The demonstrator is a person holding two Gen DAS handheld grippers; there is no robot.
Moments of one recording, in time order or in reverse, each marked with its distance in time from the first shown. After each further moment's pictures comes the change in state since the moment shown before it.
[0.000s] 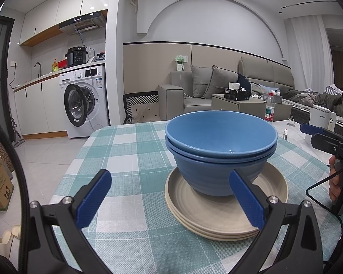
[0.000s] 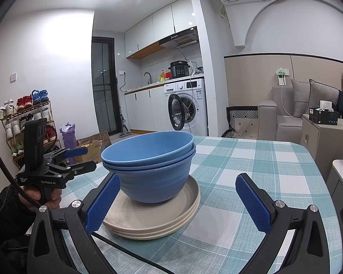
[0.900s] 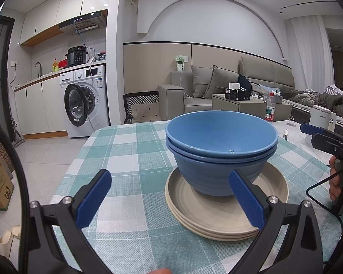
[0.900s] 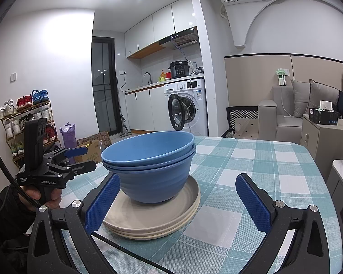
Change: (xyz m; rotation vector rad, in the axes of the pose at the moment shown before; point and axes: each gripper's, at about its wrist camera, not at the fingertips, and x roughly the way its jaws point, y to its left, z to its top) left arm 0.001 0.002 0.000 -0.002 0.002 0.002; right arm 0.000 0.000 0.000 -0.001 0.000 0.000
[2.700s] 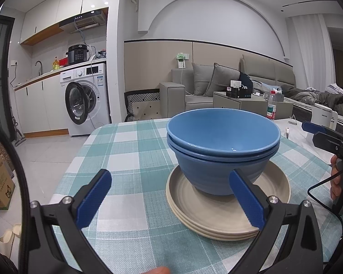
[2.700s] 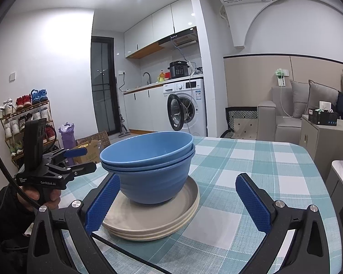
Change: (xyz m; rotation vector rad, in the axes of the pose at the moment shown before) left arm 0.001 -0.001 0.000 -0.003 0.014 0.005; right arm 0.000 -0.001 0.003 -0.003 -0.002 -0.004
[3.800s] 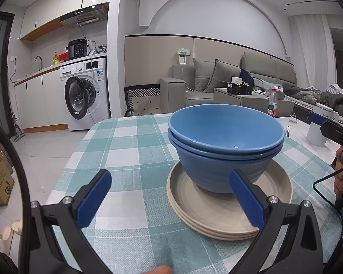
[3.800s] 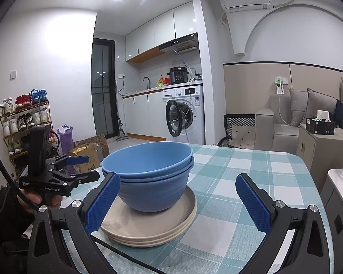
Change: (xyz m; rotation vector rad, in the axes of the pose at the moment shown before) left arm 0.007 0.003 0.001 -0.011 0.032 -0.004; right arm -0.012 0.006 0.013 -0.026 -0.029 -0.015
